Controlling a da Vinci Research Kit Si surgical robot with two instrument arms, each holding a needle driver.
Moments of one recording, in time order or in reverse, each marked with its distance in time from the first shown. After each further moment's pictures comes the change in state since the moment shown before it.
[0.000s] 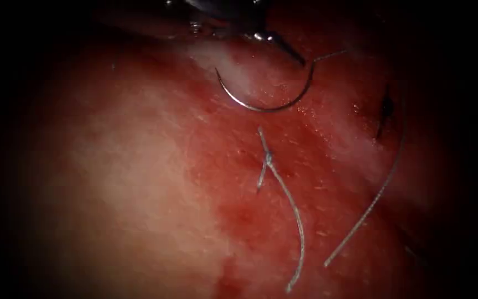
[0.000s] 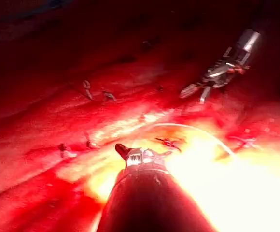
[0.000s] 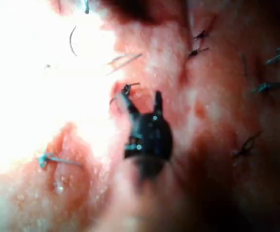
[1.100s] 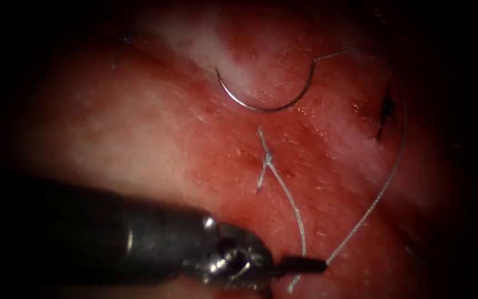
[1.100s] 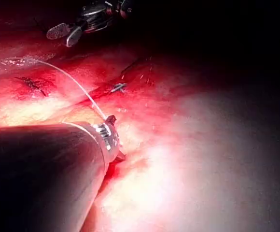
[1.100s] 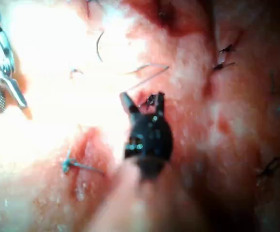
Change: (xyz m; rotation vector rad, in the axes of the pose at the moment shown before) right arm 0.001 -0.004 0.002 0.061 -0.001 -0.110; left arm -0.004 0.022 0.007 -0.341 -0.128 1.020
